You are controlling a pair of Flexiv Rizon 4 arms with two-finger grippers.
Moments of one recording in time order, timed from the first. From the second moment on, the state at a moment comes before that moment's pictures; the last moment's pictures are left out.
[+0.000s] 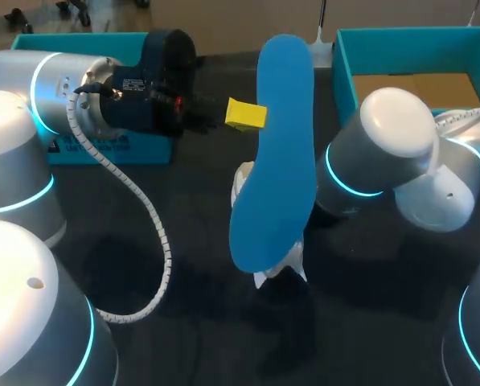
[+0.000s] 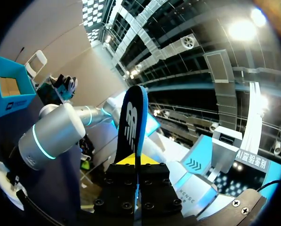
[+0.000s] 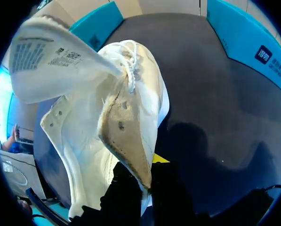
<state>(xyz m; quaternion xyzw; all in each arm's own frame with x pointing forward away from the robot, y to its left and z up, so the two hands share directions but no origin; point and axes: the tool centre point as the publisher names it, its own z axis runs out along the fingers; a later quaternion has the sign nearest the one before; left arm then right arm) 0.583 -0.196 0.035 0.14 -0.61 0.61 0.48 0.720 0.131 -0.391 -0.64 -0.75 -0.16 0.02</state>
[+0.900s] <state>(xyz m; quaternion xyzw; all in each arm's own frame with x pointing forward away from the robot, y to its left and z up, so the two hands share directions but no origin) 0.583 -0.196 0.035 0.14 -0.61 0.61 0.48 0.712 0.136 -0.381 -0.66 -0.72 -0.20 0.11</state>
